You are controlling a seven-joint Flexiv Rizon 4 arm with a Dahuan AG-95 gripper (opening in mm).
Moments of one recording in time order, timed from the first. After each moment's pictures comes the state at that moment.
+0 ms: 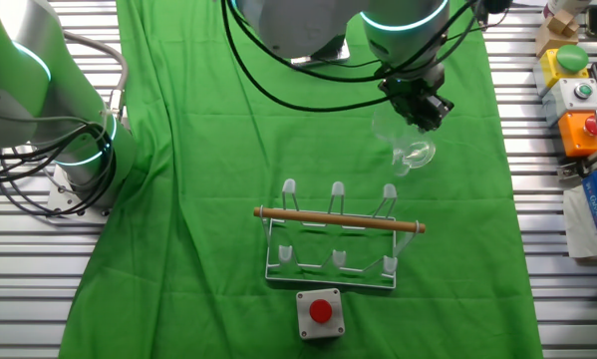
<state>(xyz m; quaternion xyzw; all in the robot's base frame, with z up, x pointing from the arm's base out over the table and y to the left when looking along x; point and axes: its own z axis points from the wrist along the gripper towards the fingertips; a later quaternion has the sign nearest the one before) 0.559 0.031 0.126 -0.38 0.91 -0.05 0.14</state>
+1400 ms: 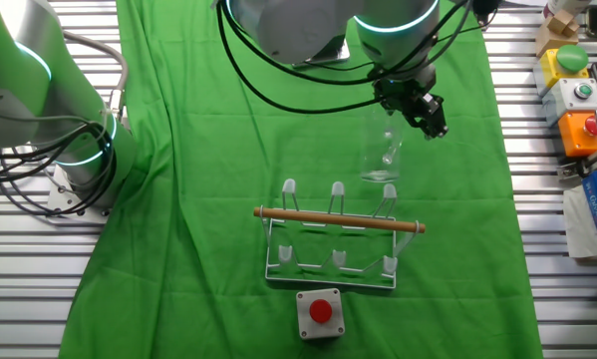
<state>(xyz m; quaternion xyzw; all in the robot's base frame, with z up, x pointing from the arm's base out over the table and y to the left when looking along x) 0.554 0.039 0.114 -0.38 0.92 -0.05 0.13</state>
